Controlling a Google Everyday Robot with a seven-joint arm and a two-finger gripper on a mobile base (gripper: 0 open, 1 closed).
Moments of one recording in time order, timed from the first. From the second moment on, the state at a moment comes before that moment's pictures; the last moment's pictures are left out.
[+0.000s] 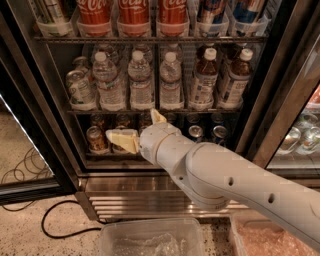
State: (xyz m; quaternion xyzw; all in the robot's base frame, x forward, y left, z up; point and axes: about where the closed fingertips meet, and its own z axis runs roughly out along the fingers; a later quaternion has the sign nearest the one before) arm 0.547 0.052 0.838 -0.24 0.74 0.20 0.60
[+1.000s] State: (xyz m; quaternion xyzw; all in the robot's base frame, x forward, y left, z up) arm 0.595 0.049 0.819 -0.19 0.73 0.18 0.63
